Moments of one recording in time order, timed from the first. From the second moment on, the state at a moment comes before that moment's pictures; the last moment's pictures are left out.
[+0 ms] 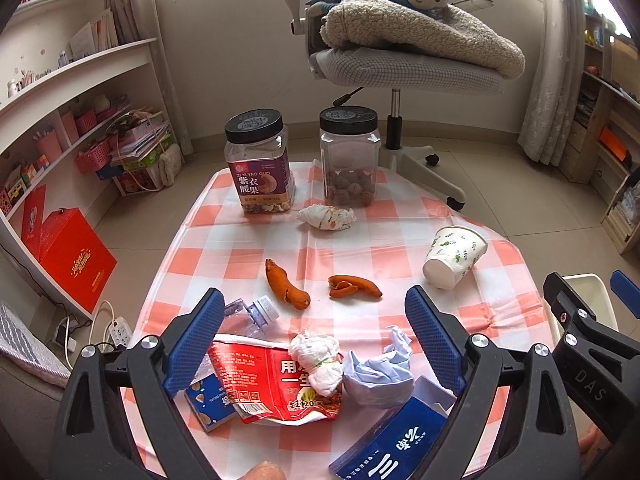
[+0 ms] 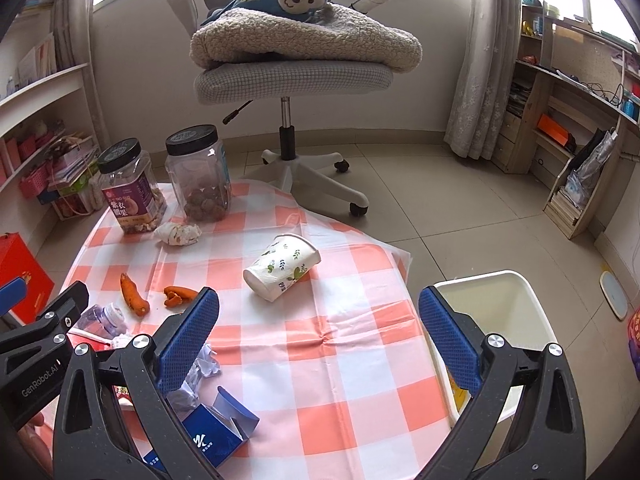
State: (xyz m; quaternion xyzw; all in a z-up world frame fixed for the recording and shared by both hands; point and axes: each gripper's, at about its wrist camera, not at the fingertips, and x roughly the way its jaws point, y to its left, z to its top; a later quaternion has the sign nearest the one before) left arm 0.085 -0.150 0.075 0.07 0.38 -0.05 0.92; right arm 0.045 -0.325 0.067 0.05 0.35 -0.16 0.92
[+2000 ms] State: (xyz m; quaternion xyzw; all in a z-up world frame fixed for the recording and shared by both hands) left arm 0.122 0.010 0.096 -0.08 0.42 0.01 0.91; right arm 0.184 -0.216 -0.037 0.05 0.53 0.03 0.84
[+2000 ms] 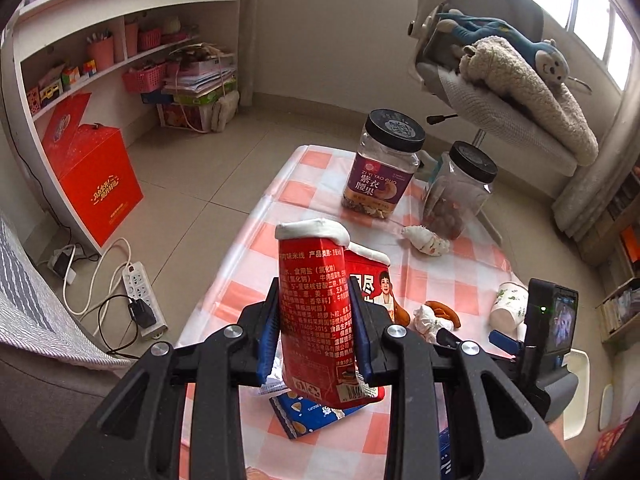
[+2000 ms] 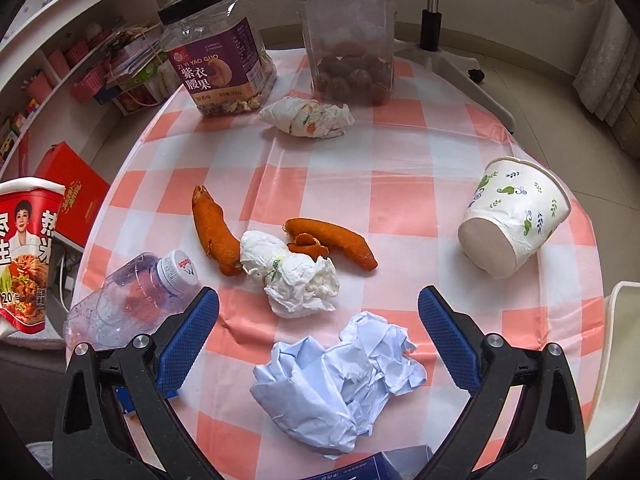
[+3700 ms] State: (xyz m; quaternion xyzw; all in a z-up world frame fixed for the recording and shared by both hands) left arm 0.098 -0.050 0.109 -0.06 0.36 -0.02 0.93; right arm 0.093 -0.246 0.076 0.08 0.34 0.01 0.94
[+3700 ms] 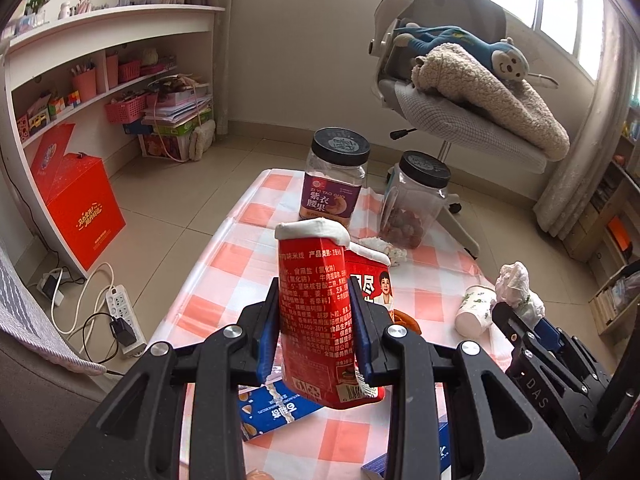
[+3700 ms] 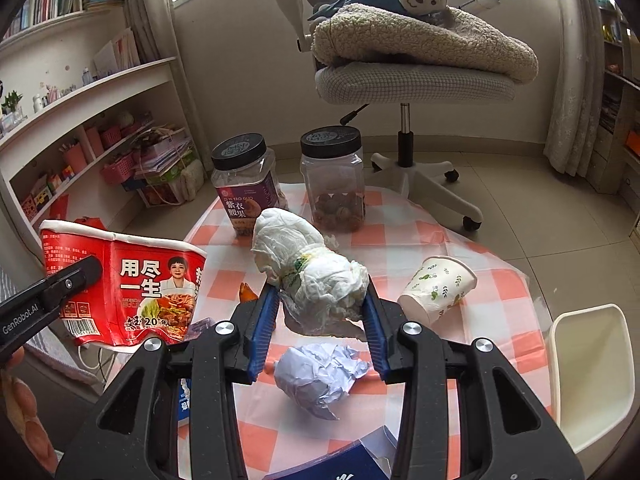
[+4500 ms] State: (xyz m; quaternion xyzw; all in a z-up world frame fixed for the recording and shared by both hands) left arm 0.066 -0.171 0.112 0.00 0.34 -0.13 0.93; right arm 0.034 -0.360 0.094 0.10 0.32 -0.10 0.94
